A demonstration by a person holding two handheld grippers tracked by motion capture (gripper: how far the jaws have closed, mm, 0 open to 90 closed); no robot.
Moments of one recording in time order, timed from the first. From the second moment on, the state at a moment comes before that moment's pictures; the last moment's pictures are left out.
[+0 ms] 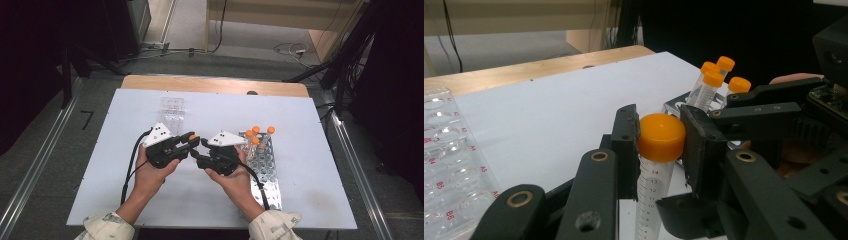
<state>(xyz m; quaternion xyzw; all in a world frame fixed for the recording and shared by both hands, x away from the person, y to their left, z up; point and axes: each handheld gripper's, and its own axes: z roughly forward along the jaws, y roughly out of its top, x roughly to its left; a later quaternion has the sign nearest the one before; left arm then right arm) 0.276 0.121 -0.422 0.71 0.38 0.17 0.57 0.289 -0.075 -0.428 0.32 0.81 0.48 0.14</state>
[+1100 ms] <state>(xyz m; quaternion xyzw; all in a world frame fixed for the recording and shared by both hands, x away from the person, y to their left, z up) 0.320 0.177 -0.408 0.66 0.47 0.24 0.54 0.260 -0.119 -0.423 0.34 0.80 0.47 0.16</state>
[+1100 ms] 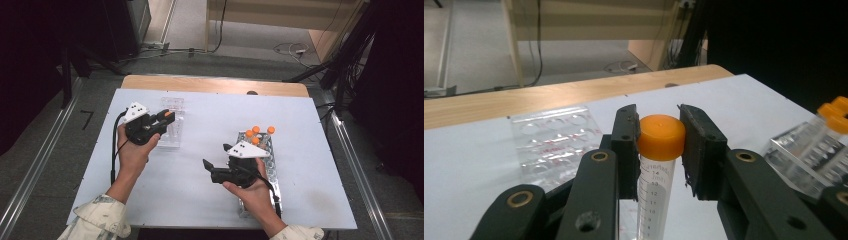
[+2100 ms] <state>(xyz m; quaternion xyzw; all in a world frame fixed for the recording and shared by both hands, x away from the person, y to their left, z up) 0.338 0.200 -0.387 0.63 0.48 0.25 0.55 0.240 -0.173 -0.409 0.36 0.77 0.49 0.18</state>
